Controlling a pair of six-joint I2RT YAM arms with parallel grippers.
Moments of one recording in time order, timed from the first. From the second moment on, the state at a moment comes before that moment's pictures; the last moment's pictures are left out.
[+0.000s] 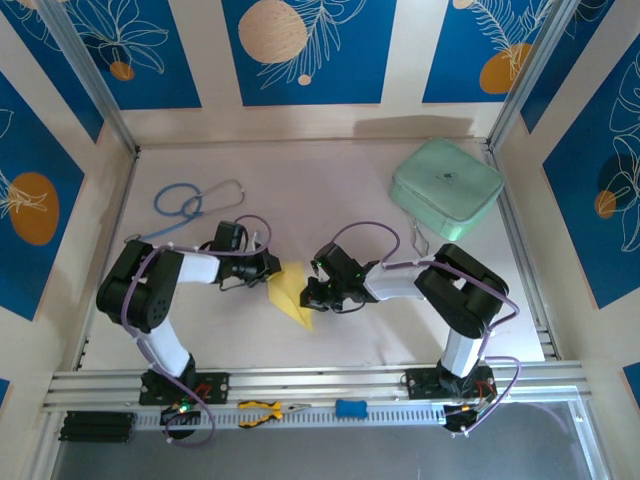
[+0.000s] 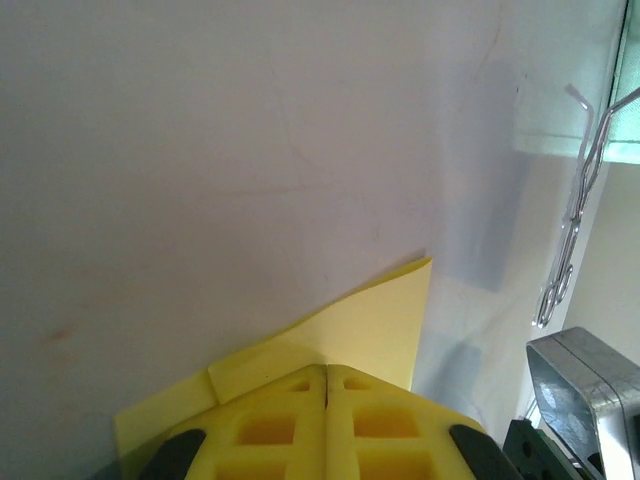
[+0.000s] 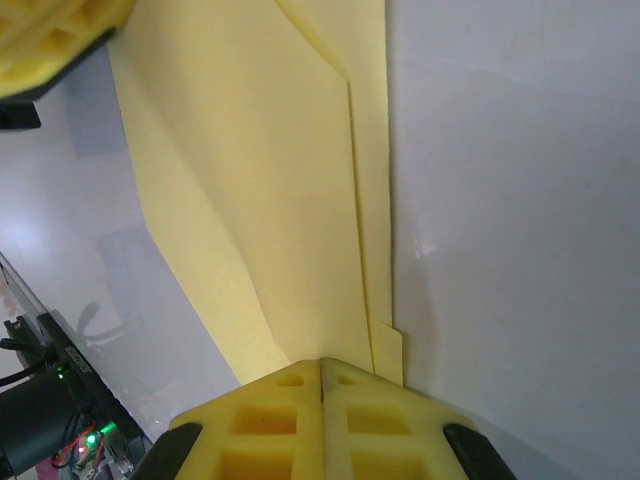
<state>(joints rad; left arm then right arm) -0.31 1.73 0.66 0.14 0.68 -0.78 0.86 1.77 0.78 0.01 -0.43 0.97</state>
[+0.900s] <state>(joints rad) -0.27 1.53 0.73 -0.05 0.59 -0.73 0.85 1.76 0.80 -0.06 -0.45 0.91</state>
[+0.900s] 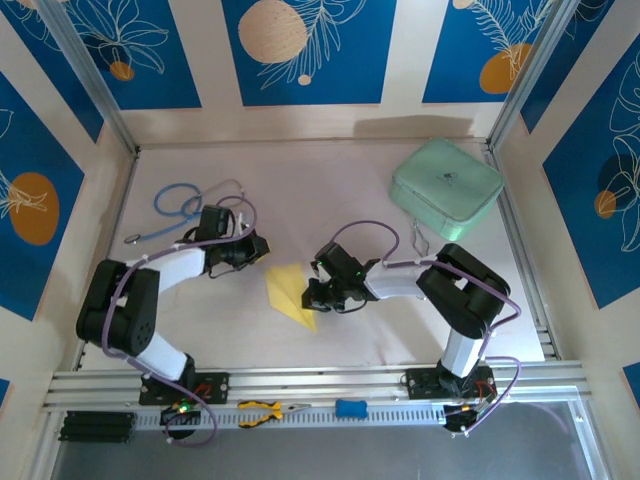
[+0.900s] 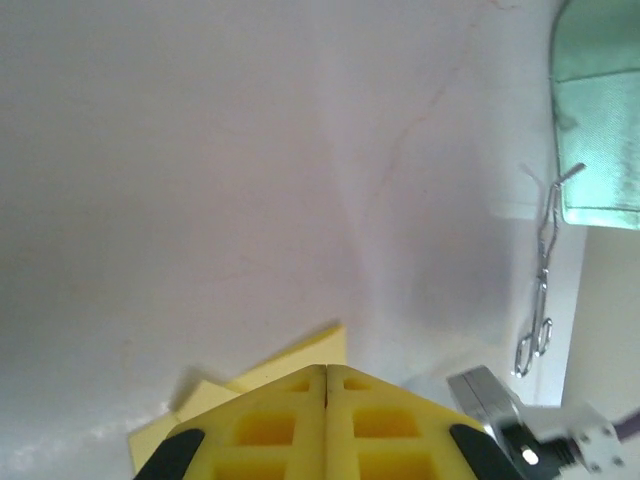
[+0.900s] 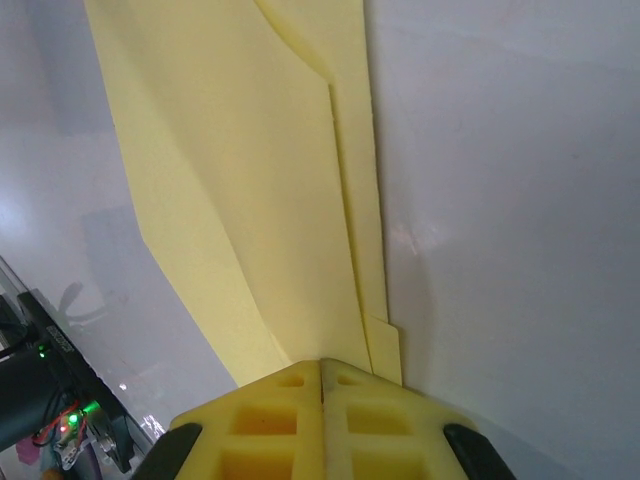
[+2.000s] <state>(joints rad) -0.44 1.65 0.61 0.07 0.62 -0.76 0.87 1.81 0.98 -0.13 -0.47 0.89</state>
